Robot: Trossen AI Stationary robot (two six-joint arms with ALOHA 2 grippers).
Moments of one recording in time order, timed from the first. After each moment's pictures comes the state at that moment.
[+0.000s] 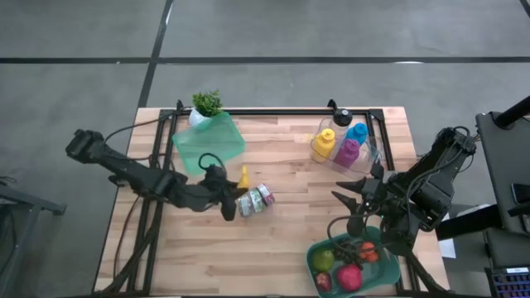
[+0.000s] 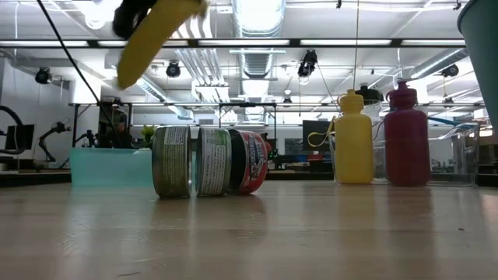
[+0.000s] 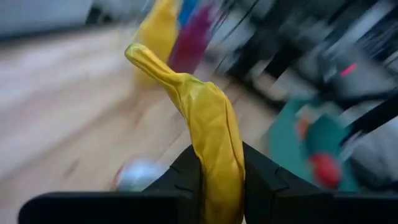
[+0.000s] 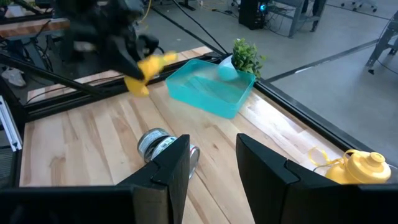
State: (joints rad) left arm -0.42 1.24 0.92 -0.20 -0.64 -0.82; right arm 0.84 1.31 1.43 -1.16 1.14 1.07
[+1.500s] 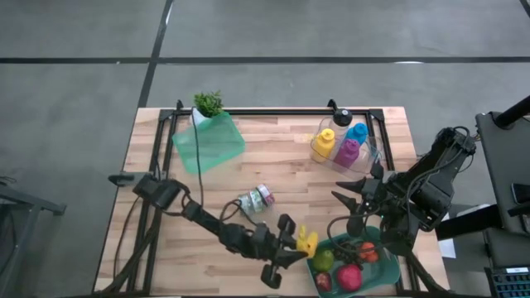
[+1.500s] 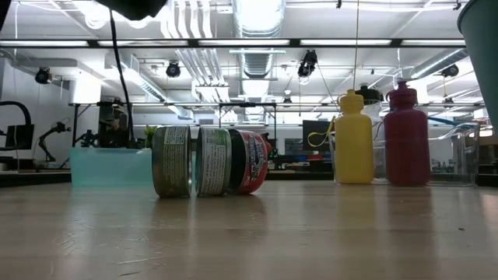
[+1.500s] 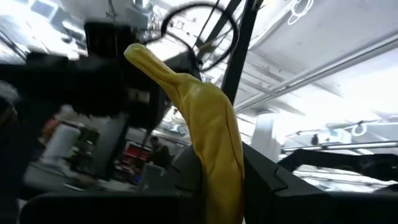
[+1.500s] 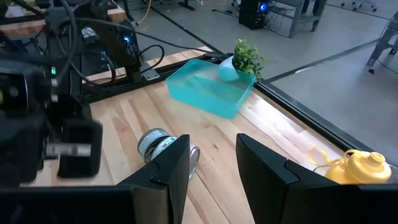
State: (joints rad) left arm -0.51 2.28 1.45 1.53 -0.30 -0.12; right arm 0.84 1.31 1.43 -1.16 1.14 1.07
